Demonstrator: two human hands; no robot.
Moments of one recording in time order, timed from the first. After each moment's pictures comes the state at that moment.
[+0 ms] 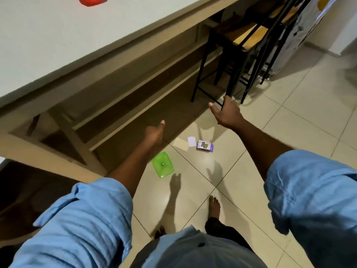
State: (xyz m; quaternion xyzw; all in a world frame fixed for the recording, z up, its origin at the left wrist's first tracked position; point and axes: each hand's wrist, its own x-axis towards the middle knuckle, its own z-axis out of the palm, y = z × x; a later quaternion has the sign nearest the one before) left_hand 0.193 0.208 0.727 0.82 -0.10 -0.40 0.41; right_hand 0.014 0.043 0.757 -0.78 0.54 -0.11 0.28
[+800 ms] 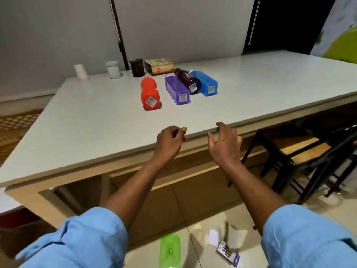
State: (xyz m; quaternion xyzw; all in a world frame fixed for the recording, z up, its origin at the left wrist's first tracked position) left_hand 0.263 0.047 0.934 0.80 -0.25 -0.06 0.53; right_hand 0.189 -0.110 0.886 -0.89 0.29 -0.33 0.14
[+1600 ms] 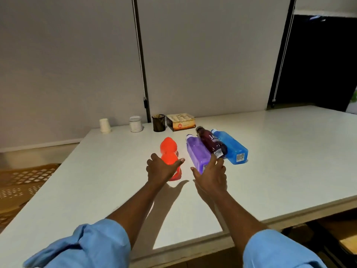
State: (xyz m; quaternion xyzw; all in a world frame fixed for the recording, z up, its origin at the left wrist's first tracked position) left_hand 0.496 0.004 0.977 0.90 -0.04 0.01 0.44; right_hand 0.429 -0.135 0.927 -0.86 0.34 -0.31 0.22
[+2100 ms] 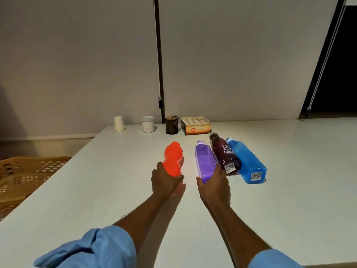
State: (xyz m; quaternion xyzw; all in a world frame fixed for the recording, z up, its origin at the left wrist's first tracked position) left_hand 0.517 -0.032 0.951 0.89 0.00 0.09 0.45; right_hand 0.479 -0.177 0.911 -0.87 0.29 -0.29 0.28
